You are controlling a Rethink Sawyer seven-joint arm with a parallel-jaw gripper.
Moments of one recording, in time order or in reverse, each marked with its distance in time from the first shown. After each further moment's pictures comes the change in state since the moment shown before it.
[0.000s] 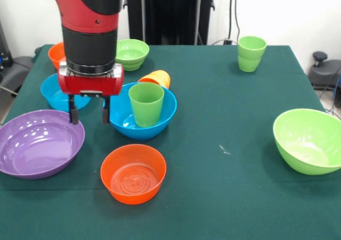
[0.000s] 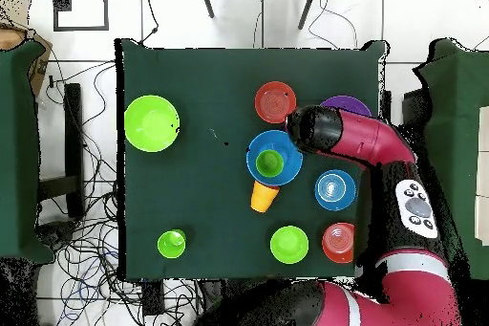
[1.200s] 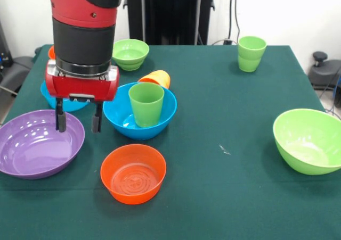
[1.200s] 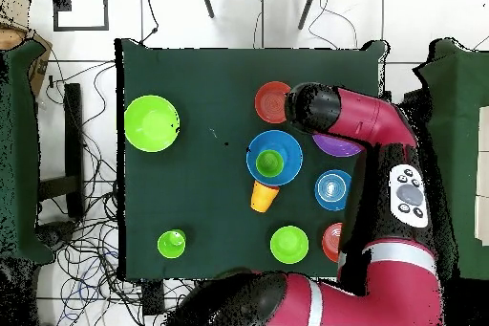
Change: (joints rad) arm 0.073 0.029 -0.065 -0.129 0.045 0.031 0.000
